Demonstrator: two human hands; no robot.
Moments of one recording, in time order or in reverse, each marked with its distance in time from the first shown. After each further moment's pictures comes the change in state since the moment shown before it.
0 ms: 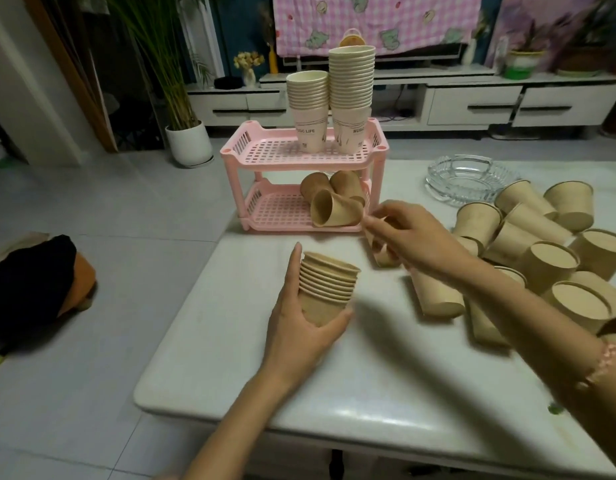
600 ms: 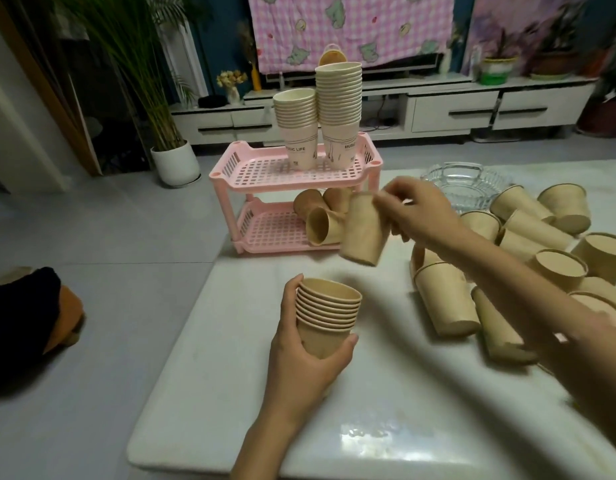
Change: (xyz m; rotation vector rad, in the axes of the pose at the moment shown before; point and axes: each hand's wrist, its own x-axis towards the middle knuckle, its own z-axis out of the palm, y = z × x) left_hand 0.004 -0.005 -0.003 -0.082 0.042 0.033; right_hand 0.050 0.015 -0.011 0.034 0.215 0.036
